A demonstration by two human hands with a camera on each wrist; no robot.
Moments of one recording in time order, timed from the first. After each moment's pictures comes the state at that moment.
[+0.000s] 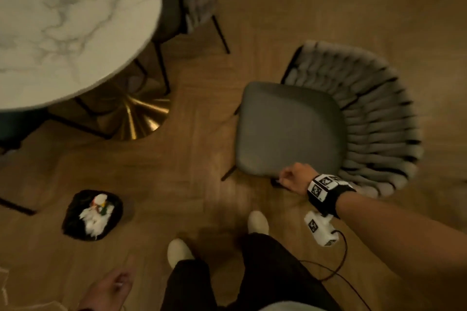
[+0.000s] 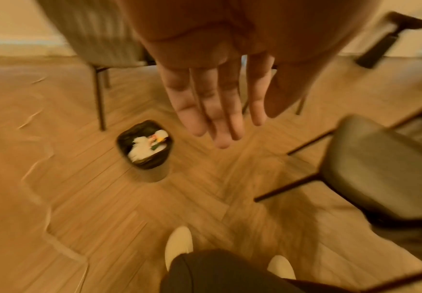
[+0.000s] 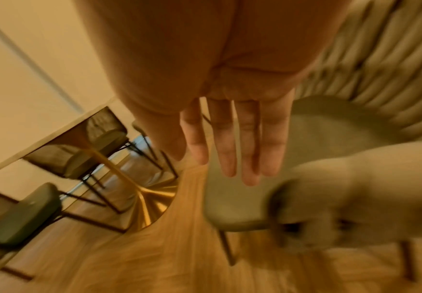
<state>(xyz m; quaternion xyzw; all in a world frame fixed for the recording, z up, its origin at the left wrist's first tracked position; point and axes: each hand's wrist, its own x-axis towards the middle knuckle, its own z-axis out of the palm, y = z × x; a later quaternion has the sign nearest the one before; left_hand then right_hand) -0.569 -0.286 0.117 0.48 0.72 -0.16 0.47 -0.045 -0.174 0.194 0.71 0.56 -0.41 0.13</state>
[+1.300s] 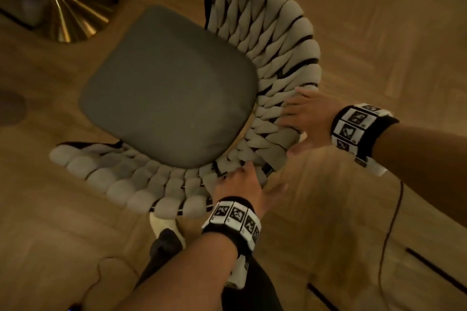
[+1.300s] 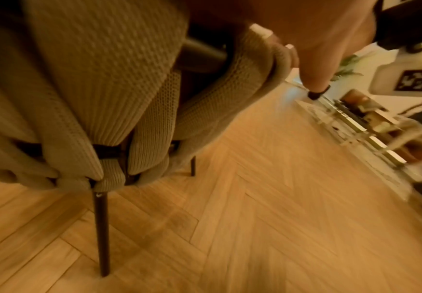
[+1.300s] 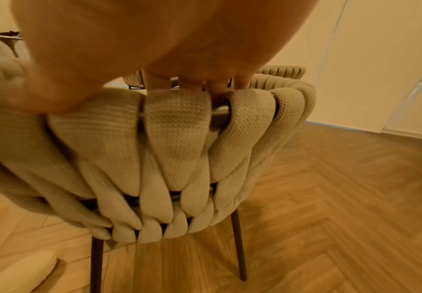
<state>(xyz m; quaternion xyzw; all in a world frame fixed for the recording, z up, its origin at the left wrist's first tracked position) 0.352 -0.221 0.104 0.56 0.70 -0.14 0.42 0.506 -0.049 0.119 0.22 0.90 -0.06 0.37</state>
